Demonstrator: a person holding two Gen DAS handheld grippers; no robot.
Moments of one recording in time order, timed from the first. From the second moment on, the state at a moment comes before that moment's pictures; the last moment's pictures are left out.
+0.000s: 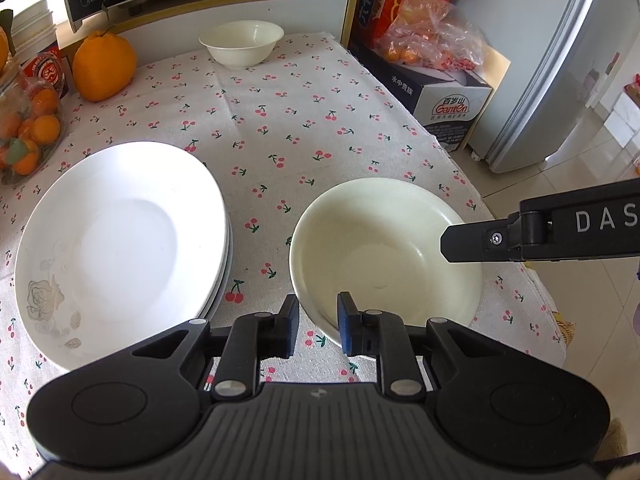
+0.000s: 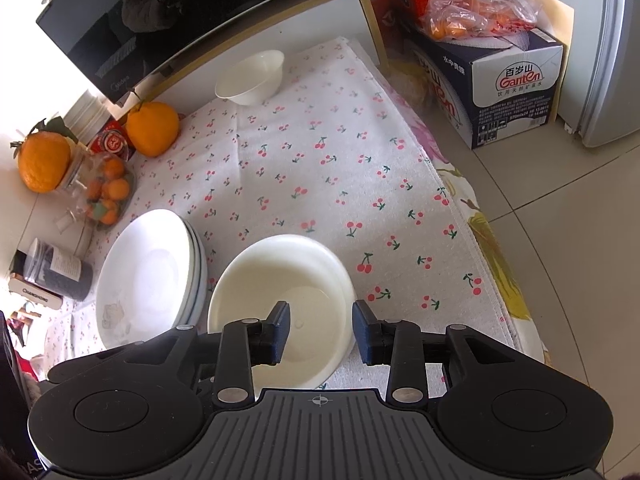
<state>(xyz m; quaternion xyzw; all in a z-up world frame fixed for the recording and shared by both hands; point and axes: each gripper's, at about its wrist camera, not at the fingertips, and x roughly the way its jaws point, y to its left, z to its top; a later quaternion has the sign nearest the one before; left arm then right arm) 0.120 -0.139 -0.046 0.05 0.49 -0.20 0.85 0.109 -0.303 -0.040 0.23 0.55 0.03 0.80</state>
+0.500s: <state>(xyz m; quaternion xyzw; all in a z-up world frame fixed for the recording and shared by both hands) 0.120 -0.135 -0.038 0.02 0.49 -0.22 0.84 0.111 -0.317 -0.034 0.26 0.53 0.02 0.81</state>
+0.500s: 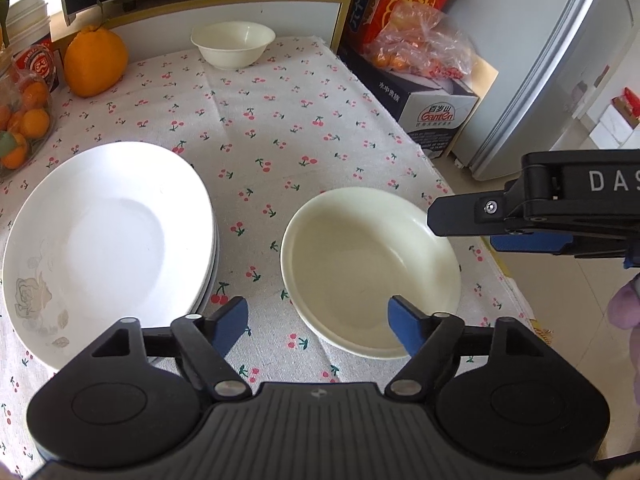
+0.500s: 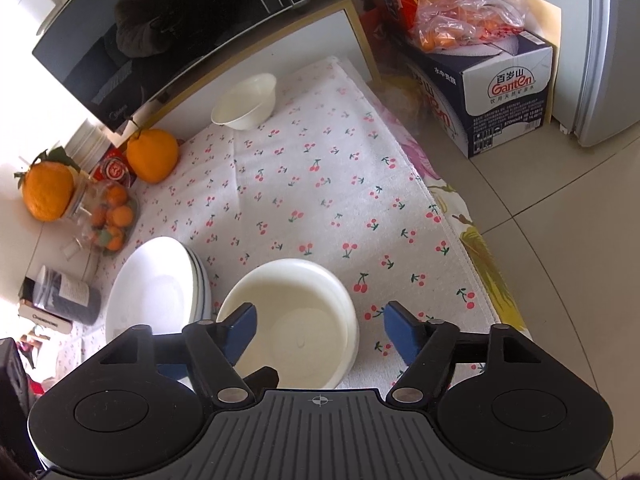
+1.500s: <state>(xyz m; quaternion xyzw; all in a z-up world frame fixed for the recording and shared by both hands) 0.237 -0.102 0.012 0.02 0.47 -0.15 0.87 0.247 -0.334 -0.039 0.38 0.51 0.05 0.77</state>
